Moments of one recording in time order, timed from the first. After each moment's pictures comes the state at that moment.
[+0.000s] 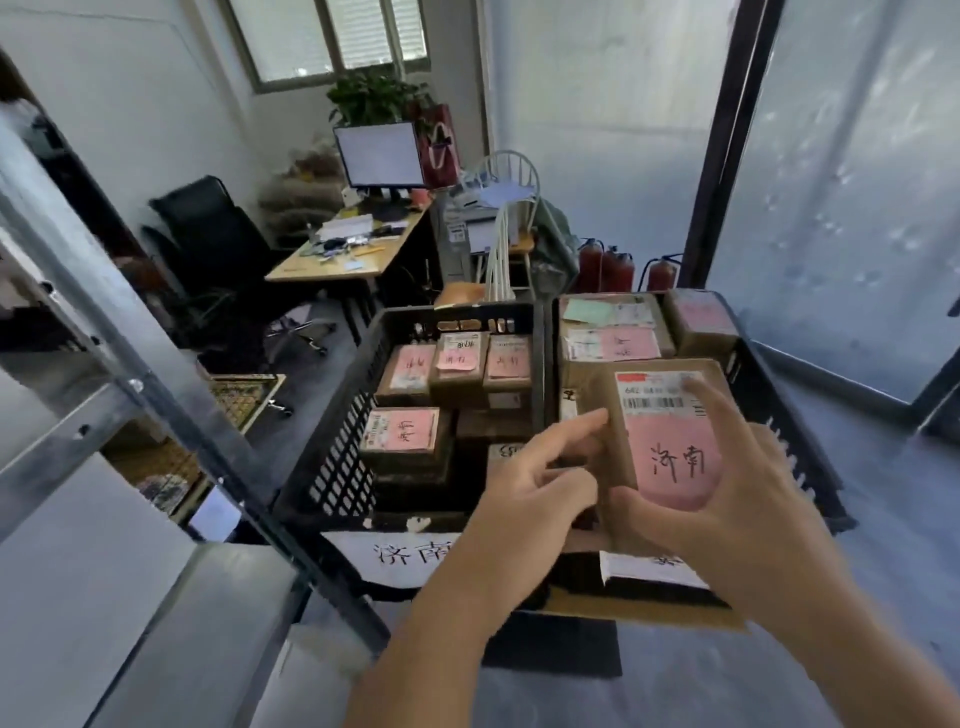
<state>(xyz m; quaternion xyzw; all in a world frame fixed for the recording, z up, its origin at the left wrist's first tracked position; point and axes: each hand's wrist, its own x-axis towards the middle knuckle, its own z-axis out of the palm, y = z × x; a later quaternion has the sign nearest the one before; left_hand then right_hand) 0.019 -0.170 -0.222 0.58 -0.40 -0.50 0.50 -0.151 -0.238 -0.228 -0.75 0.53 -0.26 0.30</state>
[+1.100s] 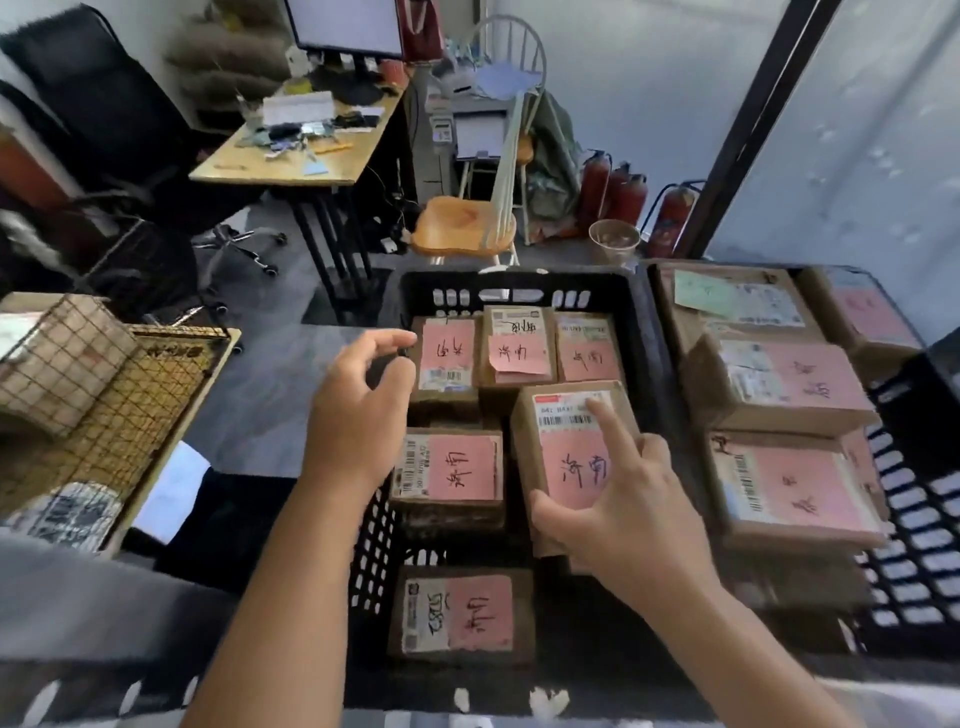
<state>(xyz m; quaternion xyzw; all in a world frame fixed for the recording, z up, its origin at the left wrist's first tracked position) 0.345 -0.298 -0.287 0.76 -0.34 -0.23 0.49 0.119 -0.341 -0.323 -0.76 0.57 -0.12 0.27</state>
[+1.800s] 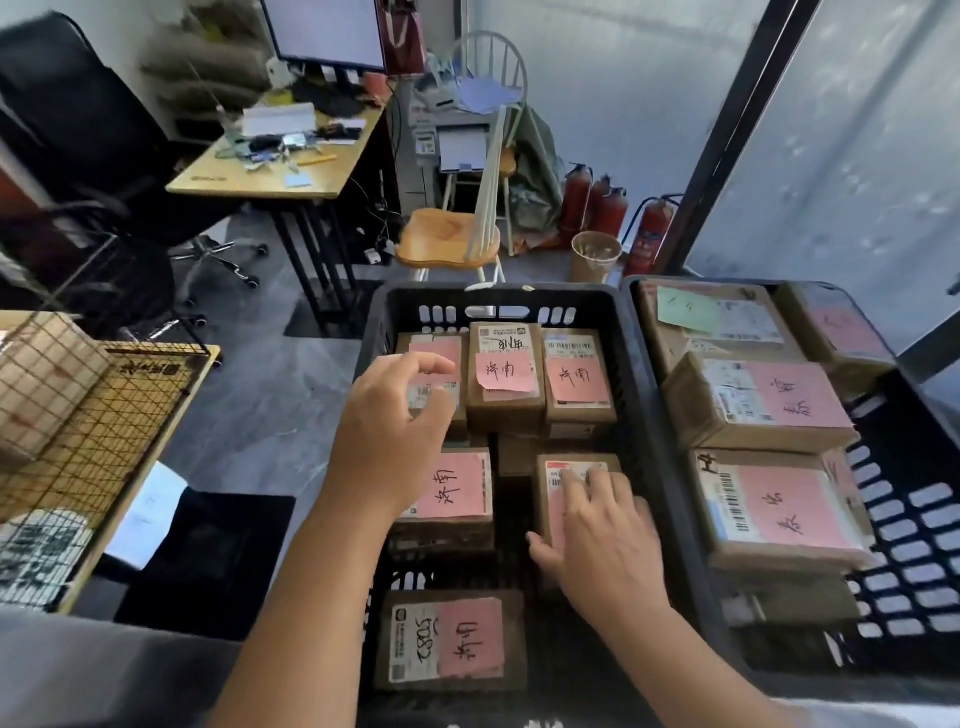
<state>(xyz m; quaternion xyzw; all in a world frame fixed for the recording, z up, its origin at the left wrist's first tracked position) 0.342 -0.323 -0.310 0.77 -0.47 -0.19 0.40 0.130 -0.355 -0.385 -0.84 0.54 0.03 0.04</state>
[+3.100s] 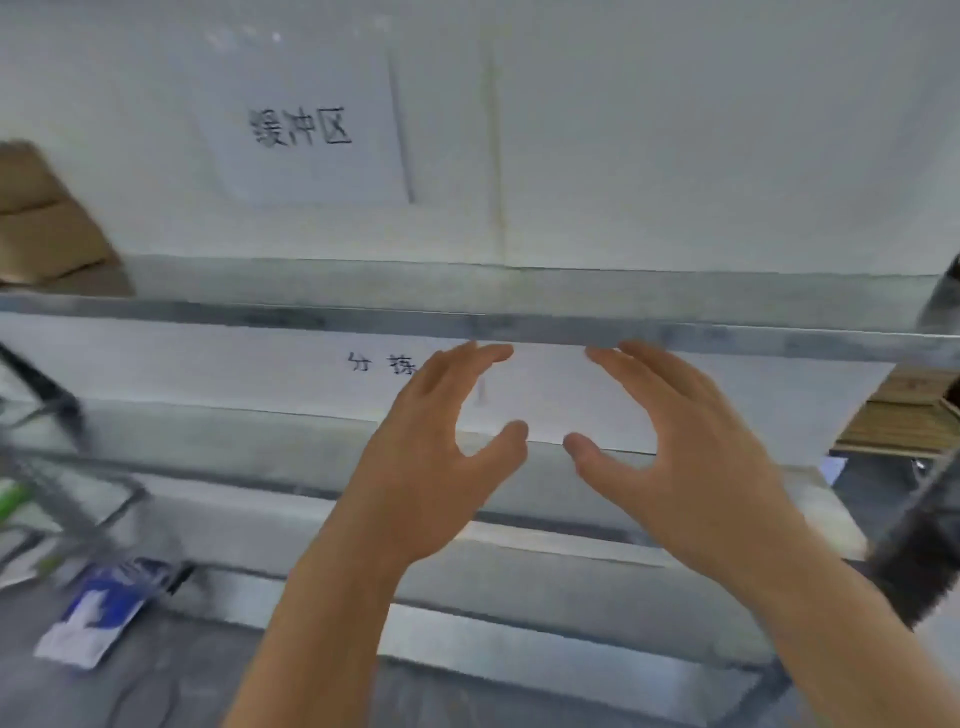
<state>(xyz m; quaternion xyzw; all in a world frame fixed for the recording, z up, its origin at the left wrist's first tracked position) -0.134 0.235 -0.159 0.91 0.08 0.23 0.34 -0.041 0.037 -0.149 -0.89 -0.34 -0.11 0.29</state>
